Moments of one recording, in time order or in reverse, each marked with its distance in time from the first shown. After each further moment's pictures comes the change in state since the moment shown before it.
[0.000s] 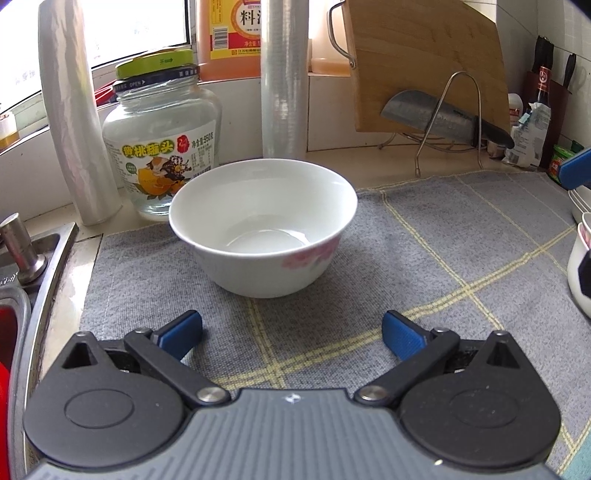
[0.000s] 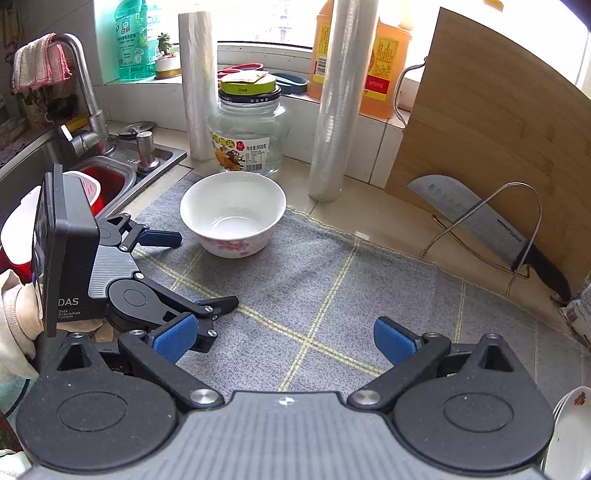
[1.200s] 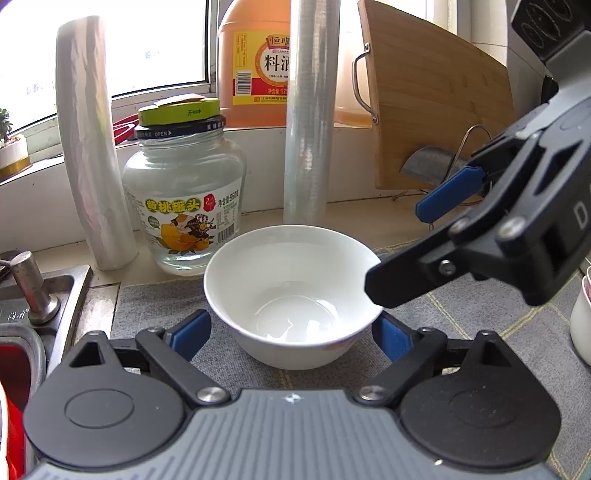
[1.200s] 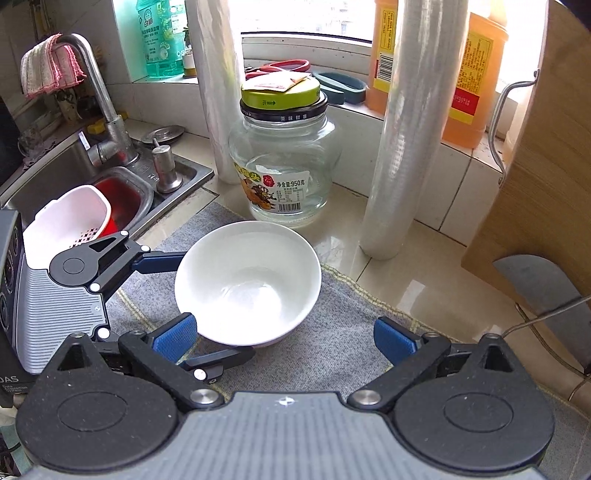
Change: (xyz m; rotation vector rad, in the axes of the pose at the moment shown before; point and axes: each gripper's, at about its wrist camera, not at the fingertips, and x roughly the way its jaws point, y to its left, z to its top) left arm -0.003 0.021 0.024 -0.031 -0.114 -0.004; right arm 0.087 -0.012 0.079 -0.085 0.024 0.199
